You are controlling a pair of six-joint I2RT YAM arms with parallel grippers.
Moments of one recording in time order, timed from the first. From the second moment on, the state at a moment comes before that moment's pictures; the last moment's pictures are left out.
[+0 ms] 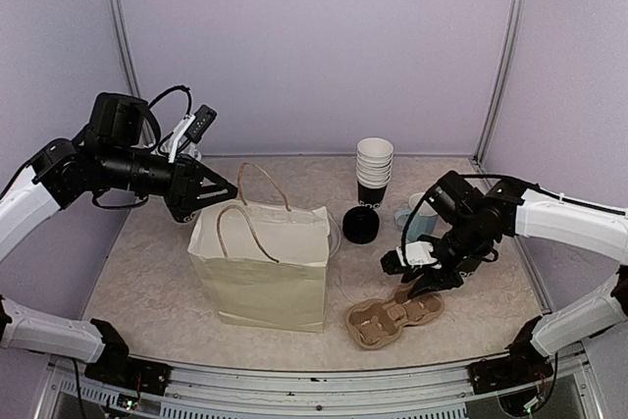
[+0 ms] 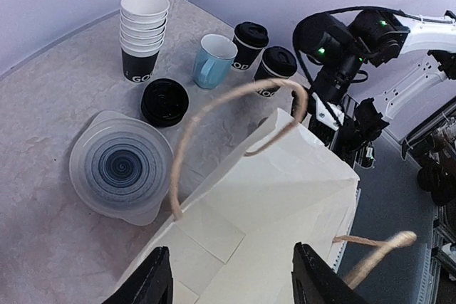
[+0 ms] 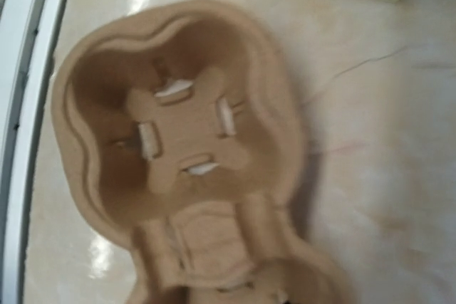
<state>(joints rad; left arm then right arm) -0.63 1.10 1.27 -0.71 0.49 -0.10 0.72 1.34 0.96 -0.88 -0.42 -0.97</state>
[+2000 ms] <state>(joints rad) -0.53 1.04 1.29 -0.81 0.44 -0.06 0.67 1.37 1.38 -0.97 -0.52 -0.97</state>
